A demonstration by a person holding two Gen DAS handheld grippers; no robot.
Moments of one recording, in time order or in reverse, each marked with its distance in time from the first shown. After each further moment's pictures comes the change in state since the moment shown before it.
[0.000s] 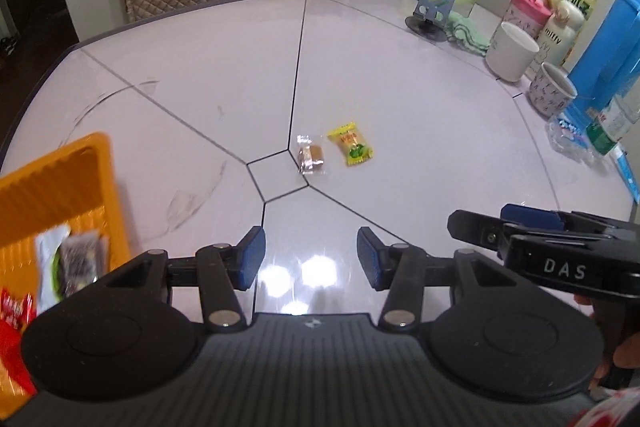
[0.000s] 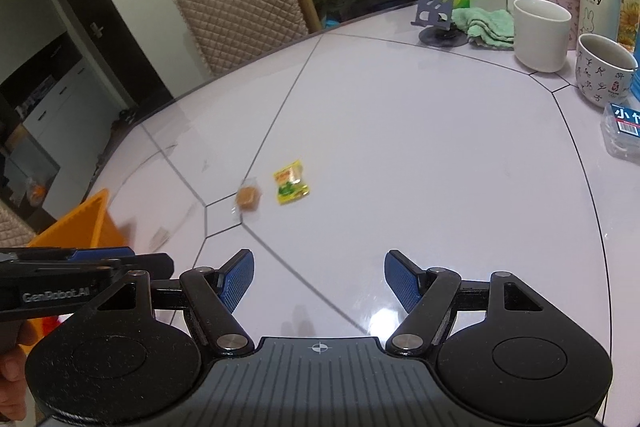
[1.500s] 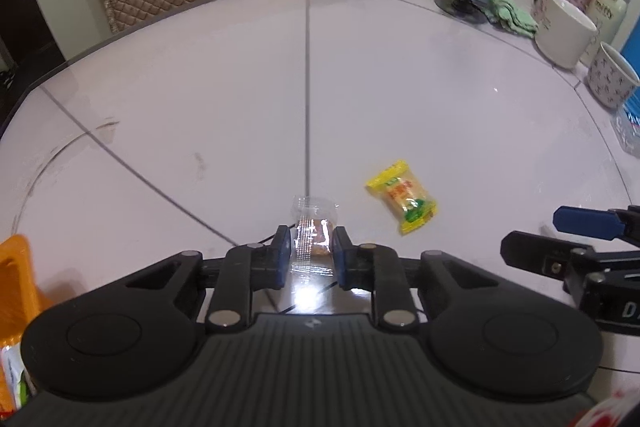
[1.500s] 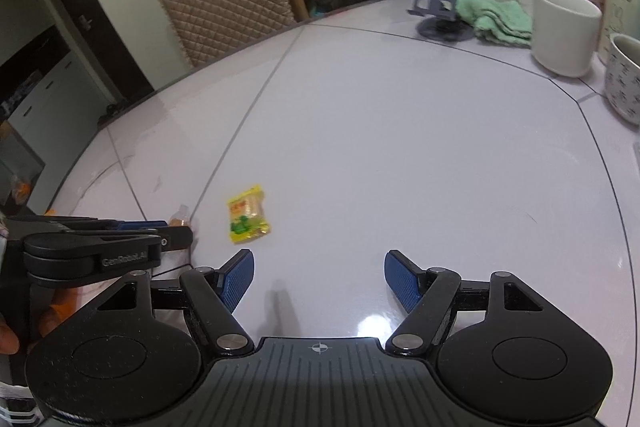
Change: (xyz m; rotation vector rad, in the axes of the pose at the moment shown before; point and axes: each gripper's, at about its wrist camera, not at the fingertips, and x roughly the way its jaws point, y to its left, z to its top) left arm 0.102 0.011 0.045 0.079 0.006 0.067; right arm 0.065 -0.021 0.030 -0.028 0.021 -0.015
